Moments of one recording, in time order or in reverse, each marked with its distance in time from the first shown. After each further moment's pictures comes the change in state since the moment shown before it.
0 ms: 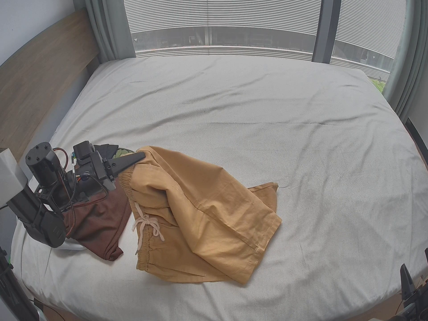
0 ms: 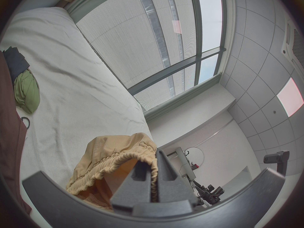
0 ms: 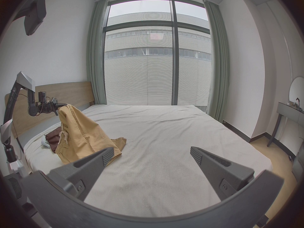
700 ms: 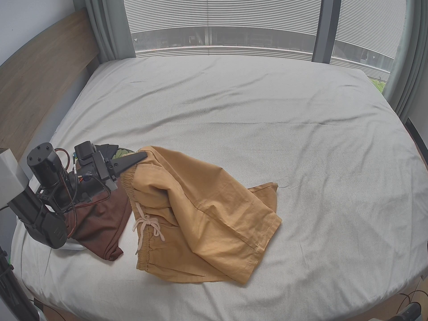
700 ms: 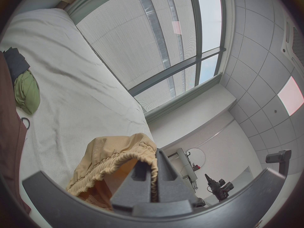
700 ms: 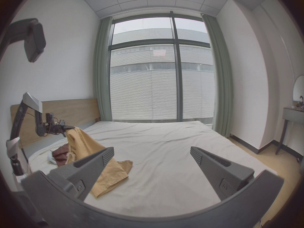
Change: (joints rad) left arm -0.017 0.000 0.004 -0.001 0.031 0.012; right arm 0.006 0.099 -0.176 -0.089 0.052 0.019
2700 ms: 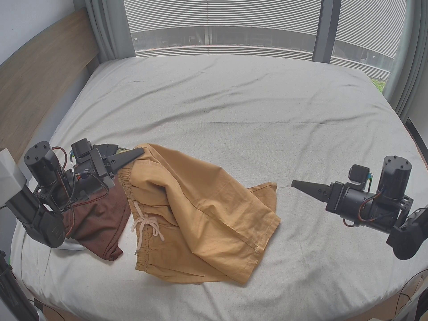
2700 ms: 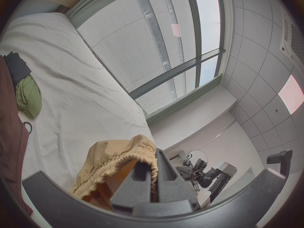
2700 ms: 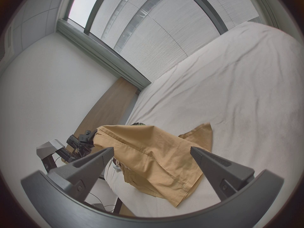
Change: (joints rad) left arm 0.008 -0.015 0.000 0.000 0.025 0.003; right arm 0.342 1.625 -0.220 -1.026 0.333 0.584
